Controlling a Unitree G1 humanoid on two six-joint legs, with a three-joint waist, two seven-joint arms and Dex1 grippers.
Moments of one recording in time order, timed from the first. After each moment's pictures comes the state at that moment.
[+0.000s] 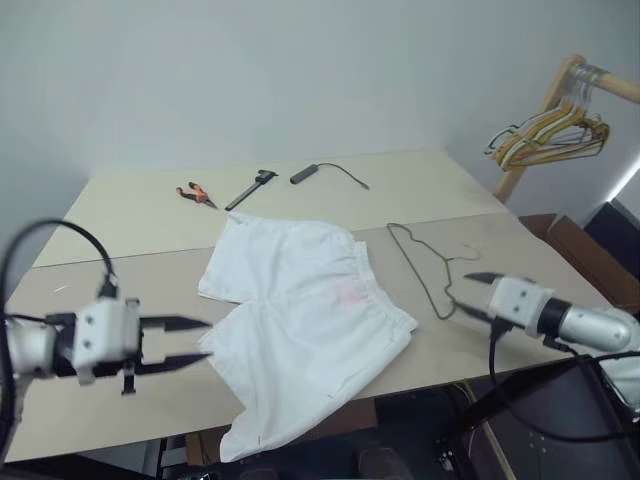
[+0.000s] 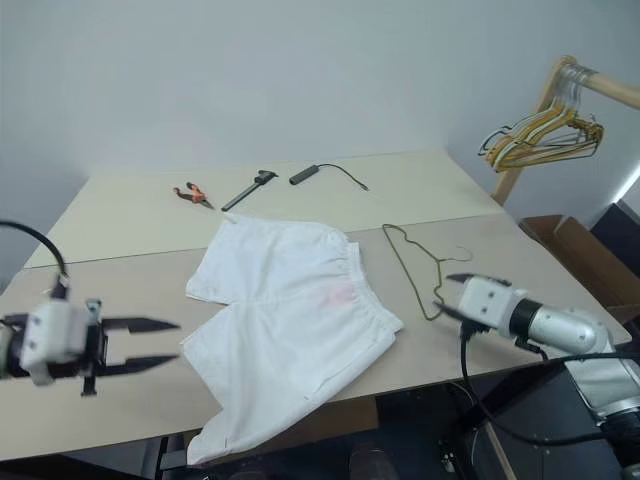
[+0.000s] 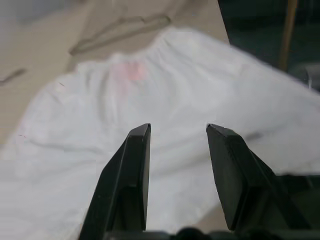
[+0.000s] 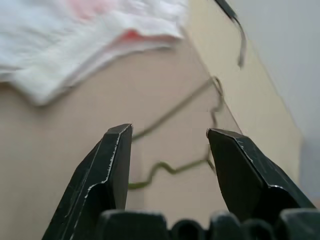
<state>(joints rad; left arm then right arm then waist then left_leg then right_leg) 0.15 1.00 0.46 -0.38 -0.70 0.14 -1.31 -0.13 -1.01 0.06 0.07 0.18 -0.07 0.63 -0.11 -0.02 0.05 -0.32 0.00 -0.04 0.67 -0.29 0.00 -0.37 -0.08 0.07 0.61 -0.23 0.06</state>
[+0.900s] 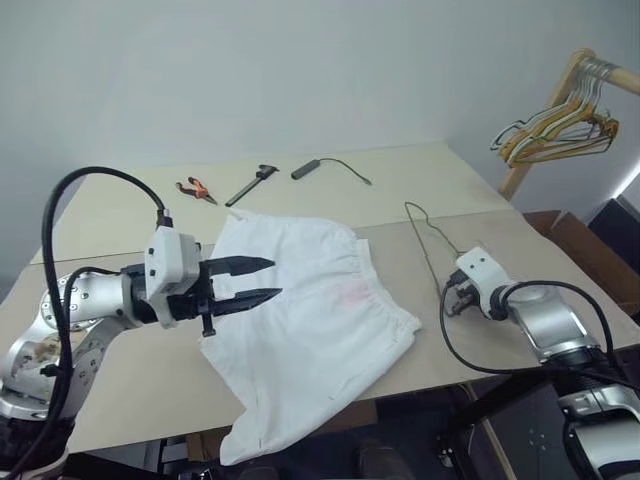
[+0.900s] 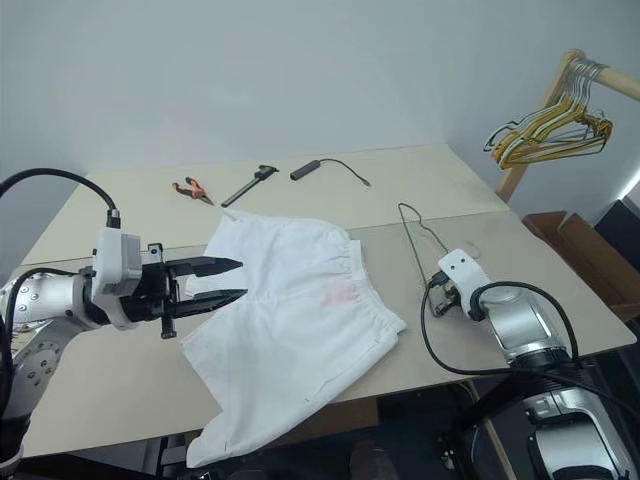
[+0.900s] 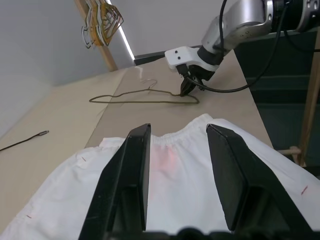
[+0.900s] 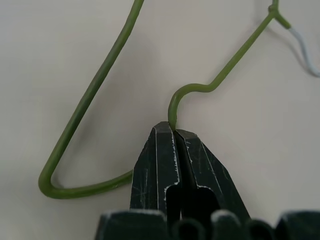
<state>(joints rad) -0.18 0.83 0.16 -0.48 -0.67 0.35 -1.02 -0.45 -0.72 0.18 0.24 -0.02 0.67 0.48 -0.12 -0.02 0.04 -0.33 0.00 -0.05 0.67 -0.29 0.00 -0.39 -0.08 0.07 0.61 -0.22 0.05</state>
